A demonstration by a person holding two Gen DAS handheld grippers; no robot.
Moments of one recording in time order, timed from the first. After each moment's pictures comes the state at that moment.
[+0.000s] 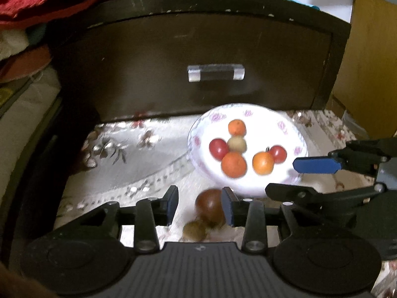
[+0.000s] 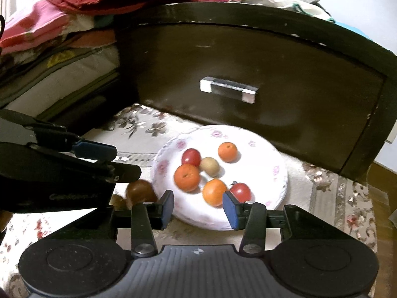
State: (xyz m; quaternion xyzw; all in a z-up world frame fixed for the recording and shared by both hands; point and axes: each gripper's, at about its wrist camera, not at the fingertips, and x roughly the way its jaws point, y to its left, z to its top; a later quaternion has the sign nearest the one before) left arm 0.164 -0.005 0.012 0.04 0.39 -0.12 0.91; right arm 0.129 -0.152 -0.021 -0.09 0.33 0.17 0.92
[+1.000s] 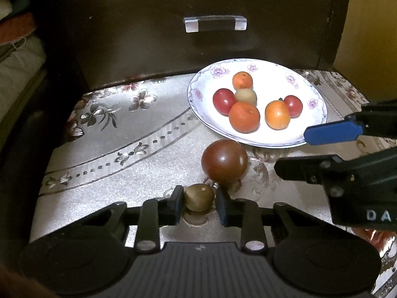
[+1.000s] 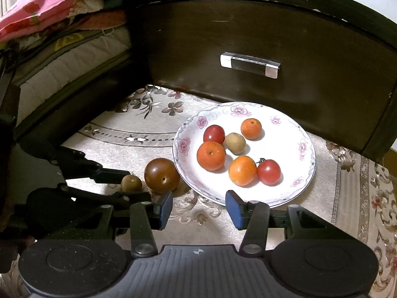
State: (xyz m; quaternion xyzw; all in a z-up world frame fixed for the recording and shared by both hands) left arm 0.170 -0.002 -0.043 0.07 0.42 -0.14 0.90; right arm 0.128 -0.137 -0.038 -0.08 0.37 0.18 0.91
